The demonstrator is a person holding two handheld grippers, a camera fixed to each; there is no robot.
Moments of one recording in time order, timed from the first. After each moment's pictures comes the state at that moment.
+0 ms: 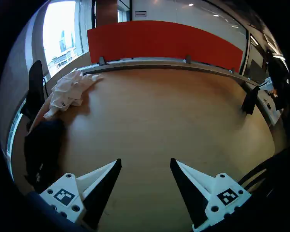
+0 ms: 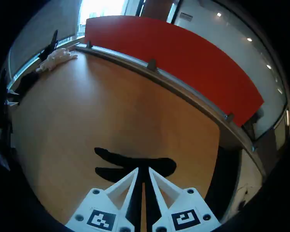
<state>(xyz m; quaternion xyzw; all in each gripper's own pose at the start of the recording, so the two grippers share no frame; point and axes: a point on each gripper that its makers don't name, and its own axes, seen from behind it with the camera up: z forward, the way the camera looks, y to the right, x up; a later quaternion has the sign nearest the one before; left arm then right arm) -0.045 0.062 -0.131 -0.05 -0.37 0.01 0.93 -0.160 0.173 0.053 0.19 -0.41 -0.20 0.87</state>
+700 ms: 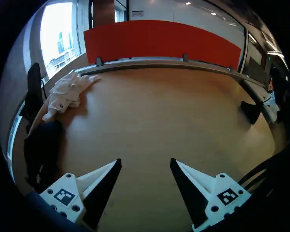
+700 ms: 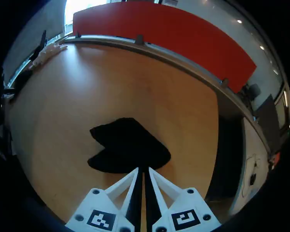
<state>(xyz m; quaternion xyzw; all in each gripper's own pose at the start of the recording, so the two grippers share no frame) -0.045 0.068 -0.132 -0.06 -0.38 0.02 0.92 -0.228 0.235 -0.026 0.14 -0.47 -0.16 0.86</state>
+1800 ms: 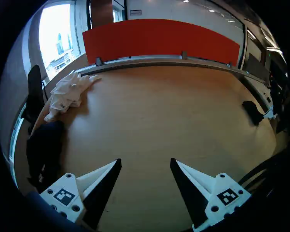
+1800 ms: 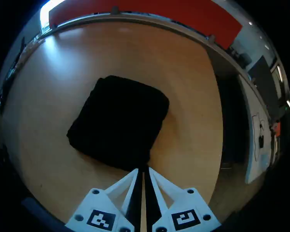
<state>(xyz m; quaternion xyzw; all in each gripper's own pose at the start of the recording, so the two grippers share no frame) -0.045 0.068 -0.142 -0.05 -0.38 0.04 0.92 -0.314 0.282 -0.087 0.06 -0.55 -0.12 0.82</state>
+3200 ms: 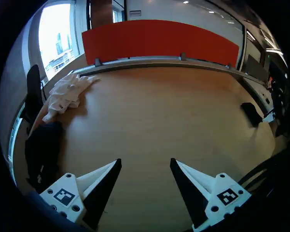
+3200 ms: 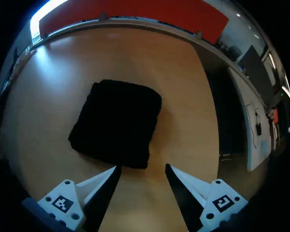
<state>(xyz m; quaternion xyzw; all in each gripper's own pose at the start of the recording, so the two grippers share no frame) -0.043 0.072 -0.138 -0.06 -0.38 0.03 0.92 -0.300 0.272 -0.094 0.02 -0.53 -0.08 0.84</state>
